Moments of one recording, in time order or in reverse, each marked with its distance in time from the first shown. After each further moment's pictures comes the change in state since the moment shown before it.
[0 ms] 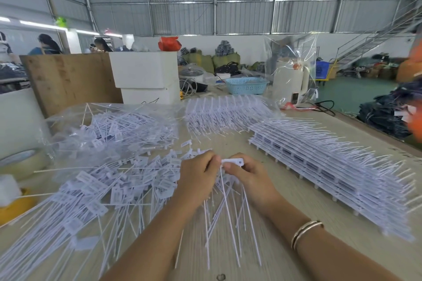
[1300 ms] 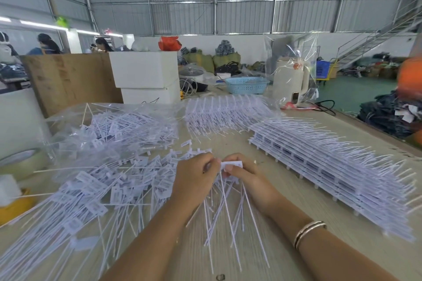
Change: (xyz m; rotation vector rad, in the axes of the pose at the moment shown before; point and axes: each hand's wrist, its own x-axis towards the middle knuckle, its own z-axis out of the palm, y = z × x) left_hand -0.002 -0.001 -0.004 0.030 0.020 0.012; right_hand 0.001 0.000 -0.003 0.000 -0.122 0.036
